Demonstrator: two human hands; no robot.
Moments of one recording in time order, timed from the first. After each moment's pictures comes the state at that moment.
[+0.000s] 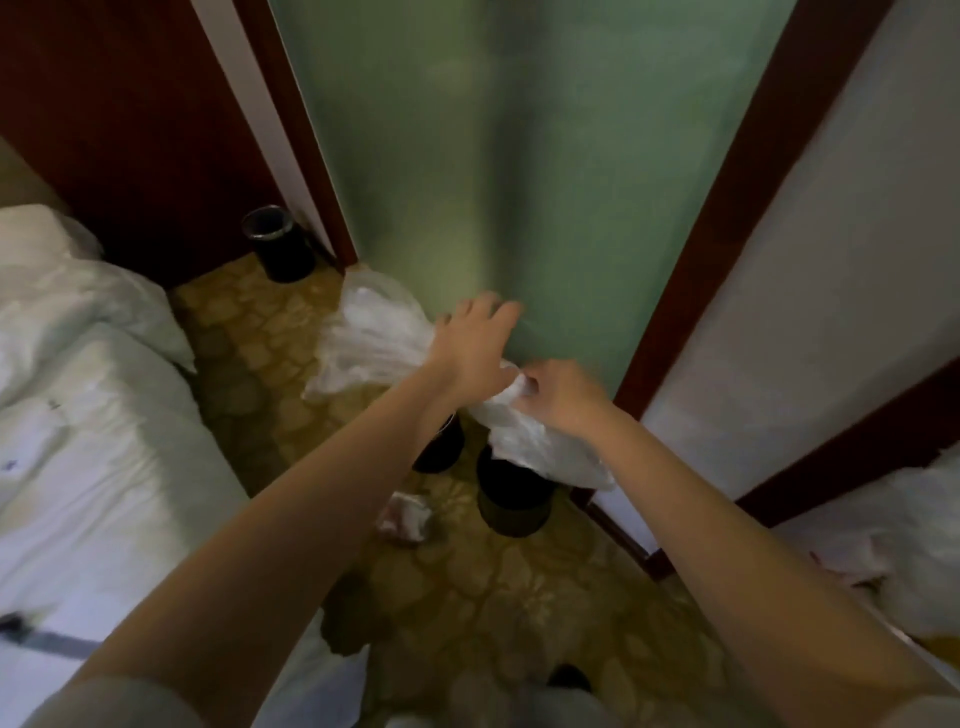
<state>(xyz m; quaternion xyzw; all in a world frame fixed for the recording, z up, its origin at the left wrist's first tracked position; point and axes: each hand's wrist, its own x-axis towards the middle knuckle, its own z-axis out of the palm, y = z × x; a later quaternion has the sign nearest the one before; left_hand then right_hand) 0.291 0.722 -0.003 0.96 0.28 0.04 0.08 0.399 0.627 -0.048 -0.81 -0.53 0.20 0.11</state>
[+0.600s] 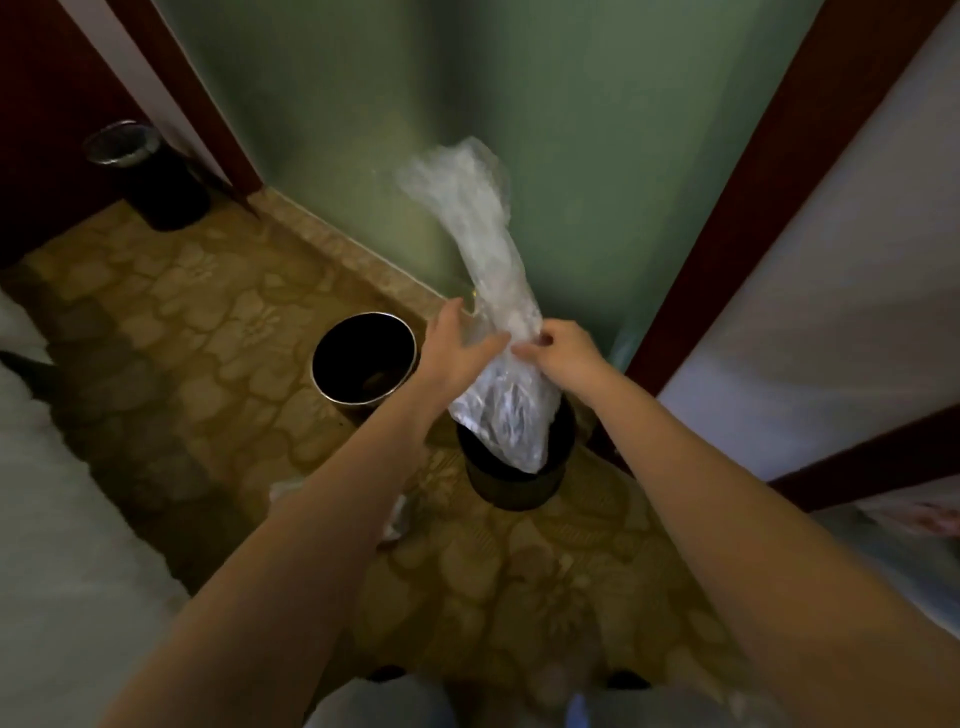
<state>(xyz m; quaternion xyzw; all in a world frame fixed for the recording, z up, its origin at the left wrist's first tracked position) 0.365 0.811 -0.392 0.78 0.40 0.10 0.48 0.483 0.709 -0.411 -0.82 -0.28 0.31 0.38</state>
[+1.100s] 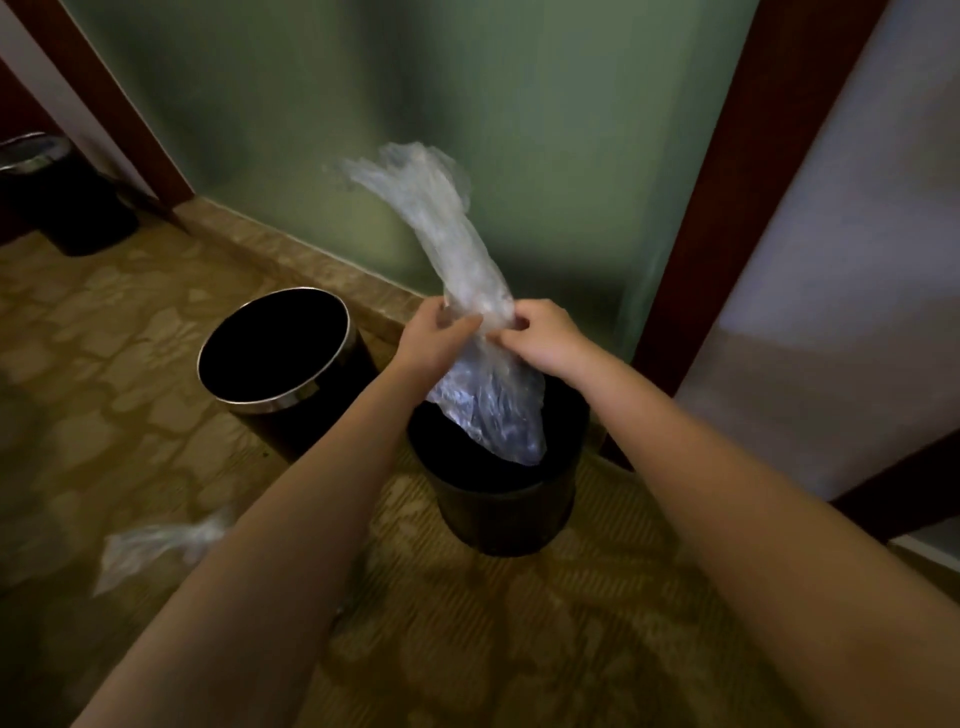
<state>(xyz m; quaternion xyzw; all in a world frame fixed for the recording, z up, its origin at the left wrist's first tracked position) 0.422 0.856 -0.644 0.73 0.35 0.18 0.56 0.528 0.742 -0.633 -0.82 -0.35 0.22 0.39</state>
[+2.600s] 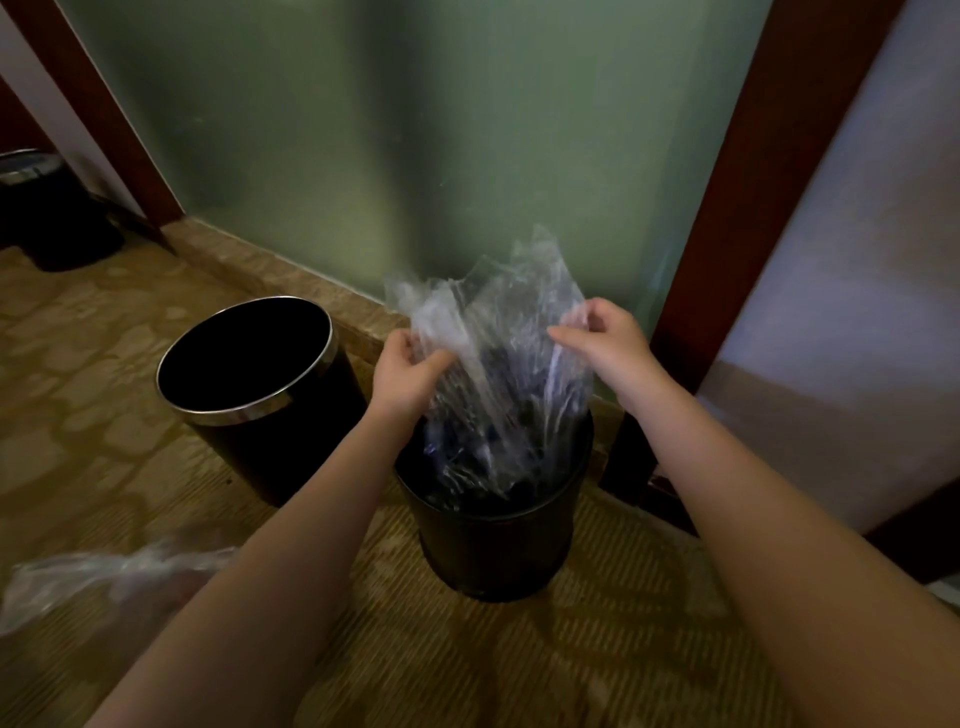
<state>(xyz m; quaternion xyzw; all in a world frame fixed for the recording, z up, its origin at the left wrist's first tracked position) 0.412 0.860 -0.693 0.68 0.37 0.28 0.57 0.567 0.706 -0.675 -0.76 -0.23 0.17 0.58</state>
